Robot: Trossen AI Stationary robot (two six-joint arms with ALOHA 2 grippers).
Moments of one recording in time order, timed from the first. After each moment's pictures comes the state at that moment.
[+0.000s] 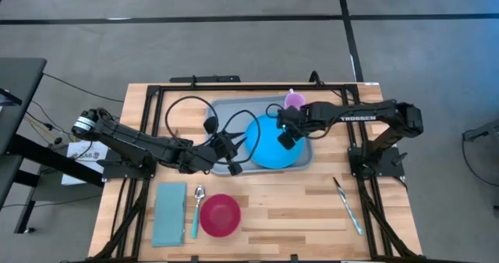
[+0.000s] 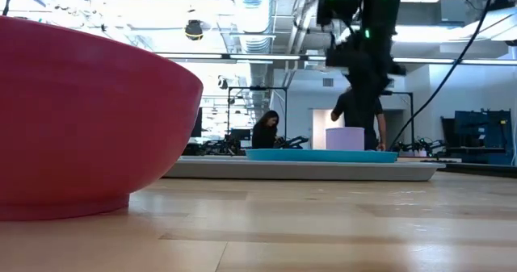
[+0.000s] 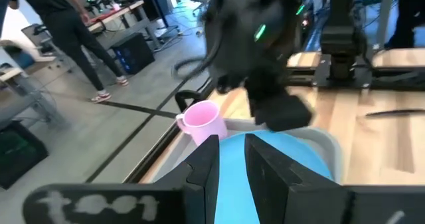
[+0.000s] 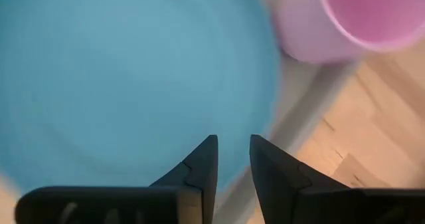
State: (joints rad) left arm -0.30 1.43 1.16 -0.10 -0.87 -0.02; right arm -0.14 1.56 1.19 -1.02 0.26 0.60
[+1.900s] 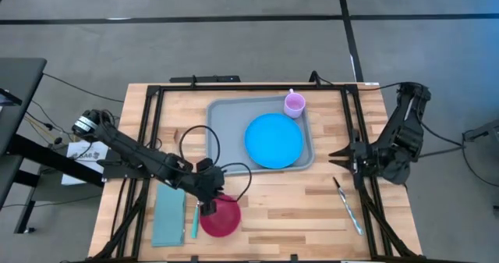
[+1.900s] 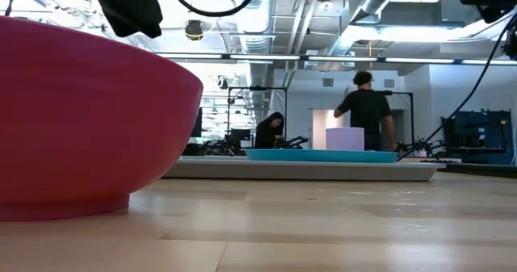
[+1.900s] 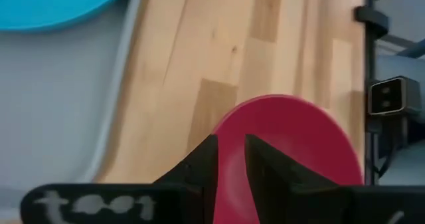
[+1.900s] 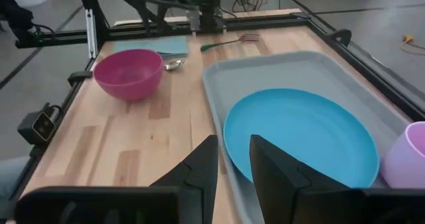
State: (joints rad) left arm -0.46 1.44 1.07 -0.55 -0.20 -0.63; right arm 1.05 0.58 0.69 -0.89 0.97 0.69
